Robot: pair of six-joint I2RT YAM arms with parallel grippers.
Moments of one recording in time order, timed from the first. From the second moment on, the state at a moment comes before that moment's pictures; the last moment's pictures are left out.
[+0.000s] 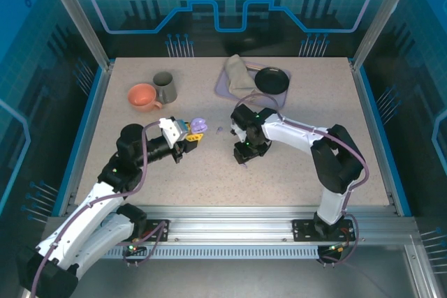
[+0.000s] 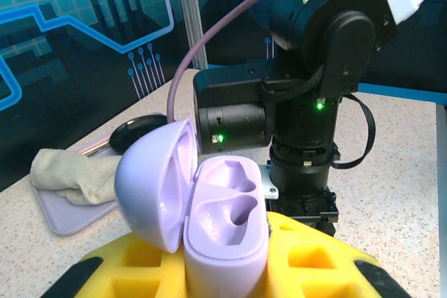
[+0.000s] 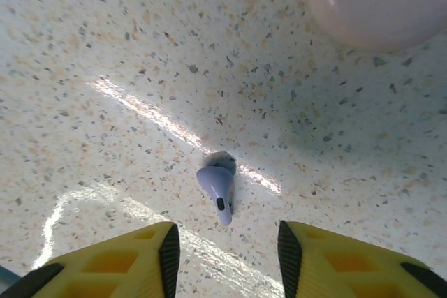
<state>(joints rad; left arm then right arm) -0.40 0.74 0.59 0.00 0.55 0.20 0.69 1.80 1.27 -0.91 -0.14 0.22</state>
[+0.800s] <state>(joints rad) -0.40 0.74 0.59 0.00 0.55 0.21 0.75 2.00 1.43 -1.02 -0.08 0.13</state>
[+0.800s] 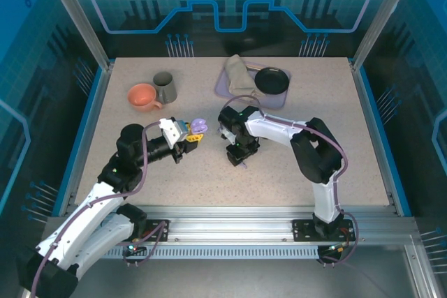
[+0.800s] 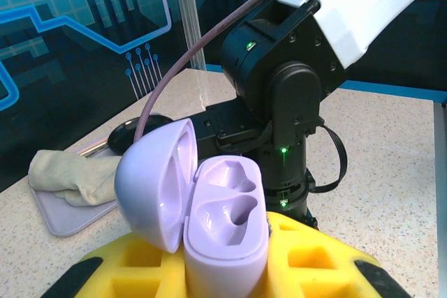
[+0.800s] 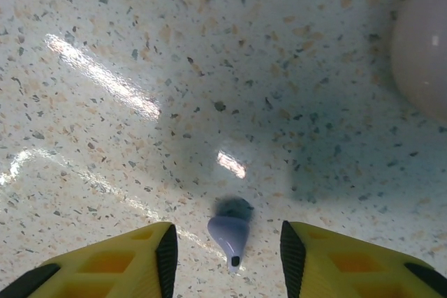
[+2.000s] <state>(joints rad) -0.40 0.74 0.59 -0.02 0.55 0.23 0.77 2.06 1.46 -1.07 -0.03 0.12</state>
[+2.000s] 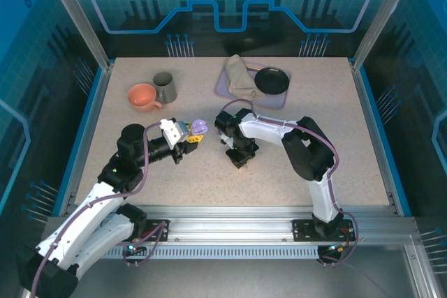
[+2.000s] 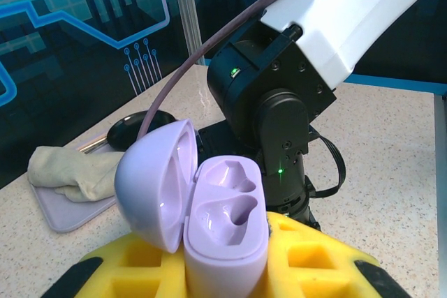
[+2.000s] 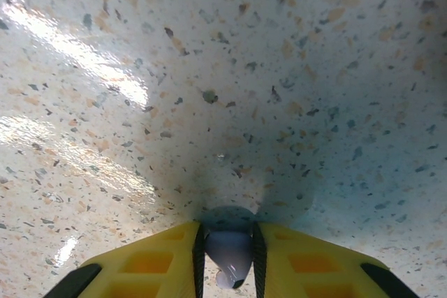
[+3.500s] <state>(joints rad) -0.64 1.15 0.69 0.27 0.50 0.17 0.48 0.93 1.09 -0.65 -0.36 0.28</state>
